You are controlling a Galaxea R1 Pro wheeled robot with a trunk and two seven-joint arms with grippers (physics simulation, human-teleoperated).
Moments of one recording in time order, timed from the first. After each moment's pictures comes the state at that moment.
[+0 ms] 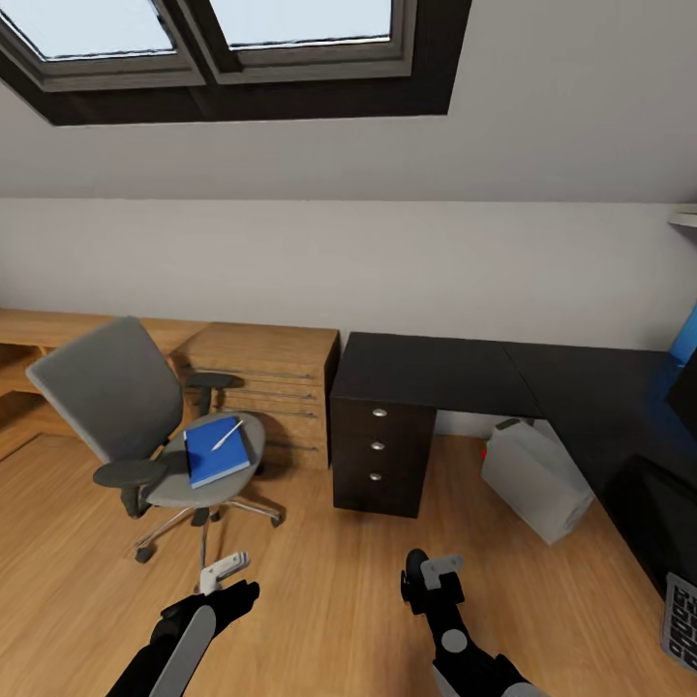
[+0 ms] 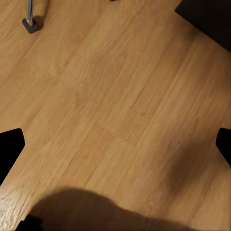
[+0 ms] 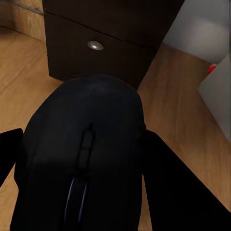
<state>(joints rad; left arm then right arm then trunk) -0.26 0.03 -0.13 -1.10 0.66 0.54 0.45 -0.55 0.10 0.40 -0.23 -0.02 -0.31 -0.31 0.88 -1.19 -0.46</state>
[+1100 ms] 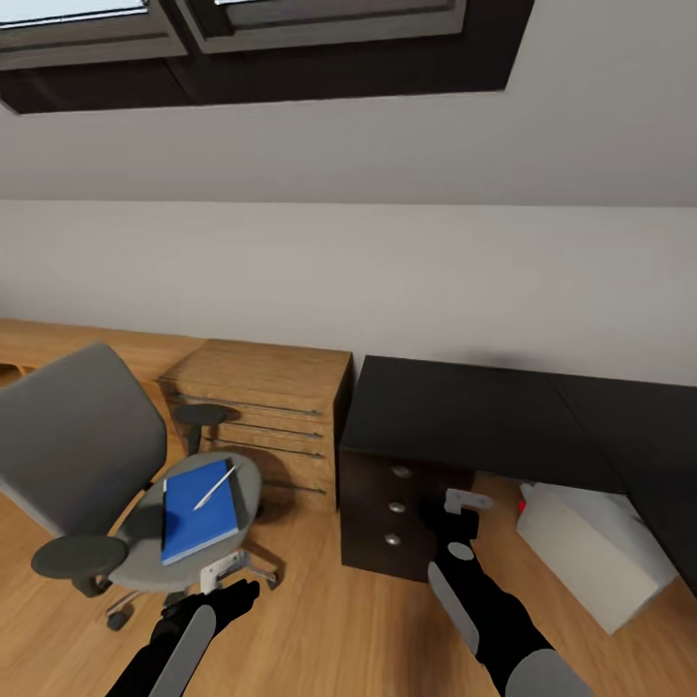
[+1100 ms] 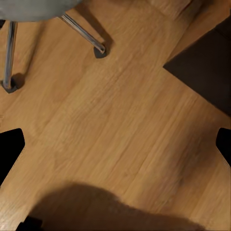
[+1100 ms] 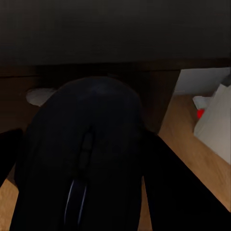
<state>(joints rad) -0.26 0.03 -0.13 -1.11 0.66 0.54 0.45 -0.51 0.04 0.31 -0.83 -0.30 0.03 -0.52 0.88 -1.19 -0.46</state>
